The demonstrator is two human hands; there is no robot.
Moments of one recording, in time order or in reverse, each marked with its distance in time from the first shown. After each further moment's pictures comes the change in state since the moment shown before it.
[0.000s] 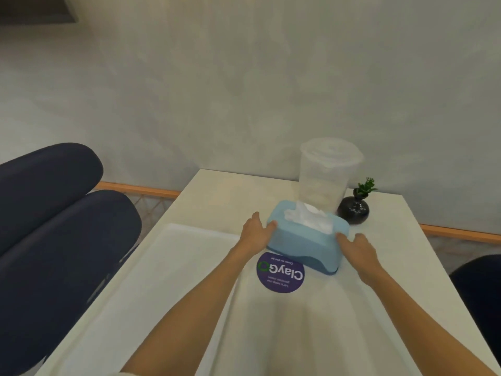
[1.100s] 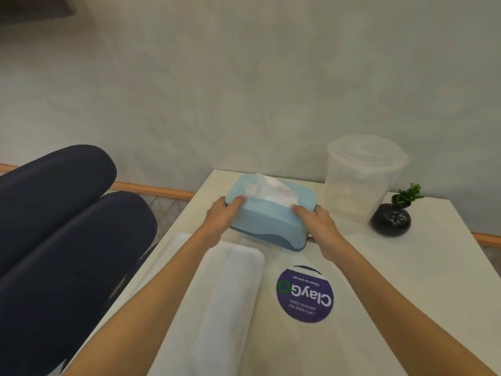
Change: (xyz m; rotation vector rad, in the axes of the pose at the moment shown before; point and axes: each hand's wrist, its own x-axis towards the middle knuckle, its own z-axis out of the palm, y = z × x) left_hand 0.070 -0.033 -0.104 -0.299 0.172 -0.112; right_hand 0.037 -0.102 0.104 0.324 -0.300 -0.108
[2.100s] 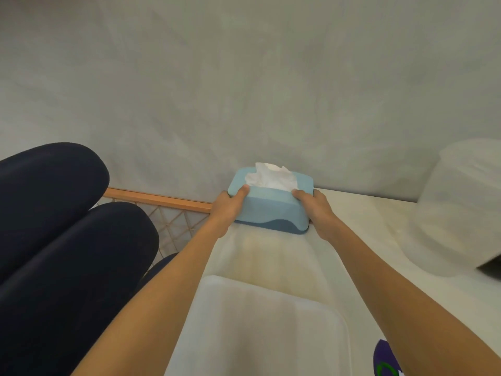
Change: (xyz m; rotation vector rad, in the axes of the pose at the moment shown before) left_hand 0.205 -0.040 -0.071 -0.029 0.040 -0.018; right_hand 0.161 -0.040 0.156 0.033 0.009 0.012
